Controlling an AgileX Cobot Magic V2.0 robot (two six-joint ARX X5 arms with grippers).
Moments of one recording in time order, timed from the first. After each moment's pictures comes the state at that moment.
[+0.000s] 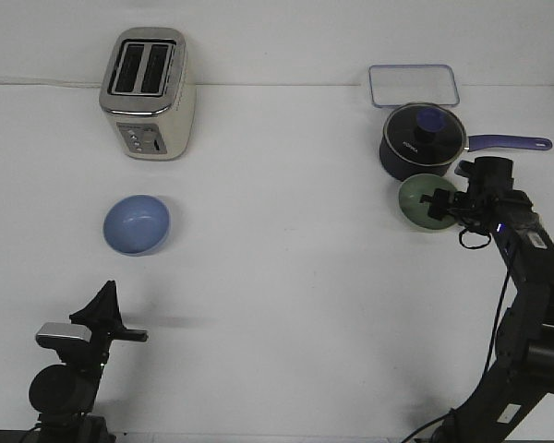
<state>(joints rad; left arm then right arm) -0.06 0.01 0.03 0.13 0.00 -0.04 -0.20 1.87 1.40 -0.58 -0.11 0.21</state>
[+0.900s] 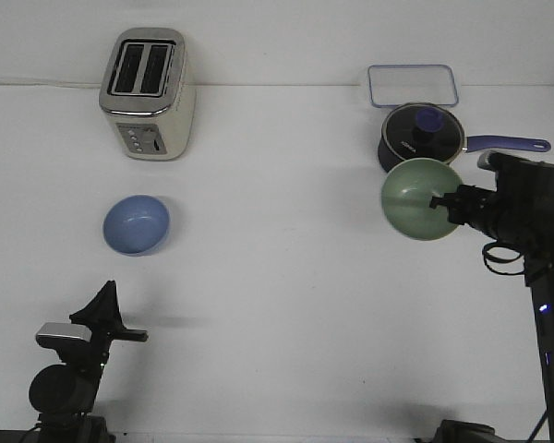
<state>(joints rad) -0.06 0.01 0.03 0.13 0.00 -0.04 -0.11 1.30 1.39 -0.83 -0.36 0.19</state>
